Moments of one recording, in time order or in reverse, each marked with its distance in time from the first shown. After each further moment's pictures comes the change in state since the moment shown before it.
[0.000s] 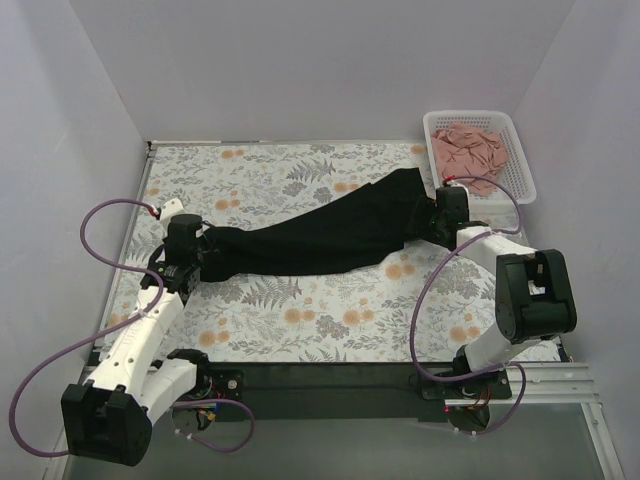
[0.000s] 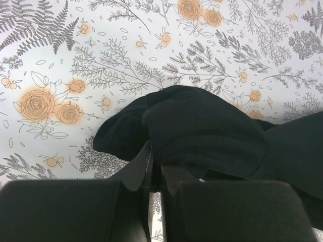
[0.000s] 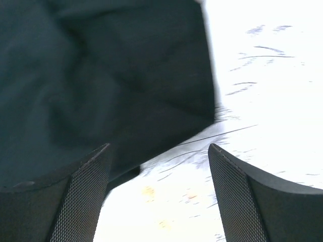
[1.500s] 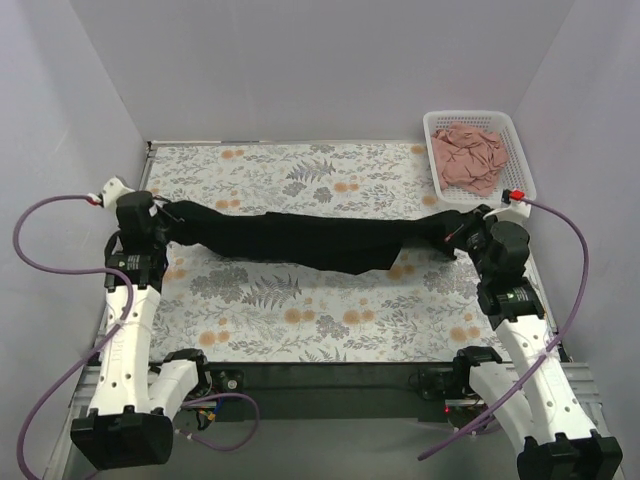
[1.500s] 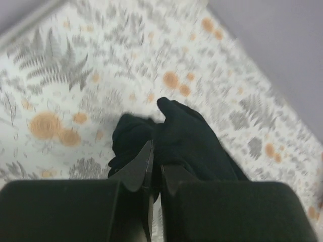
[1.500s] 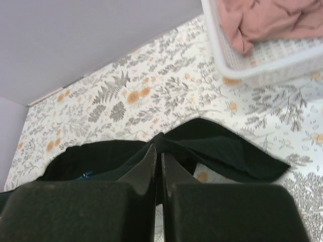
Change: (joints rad) left arm 0.248 -0.047 0.236 -0.127 0.130 -0.143; right arm -0.045 -0.873 -0.248 -0.034 -0.015 0.111
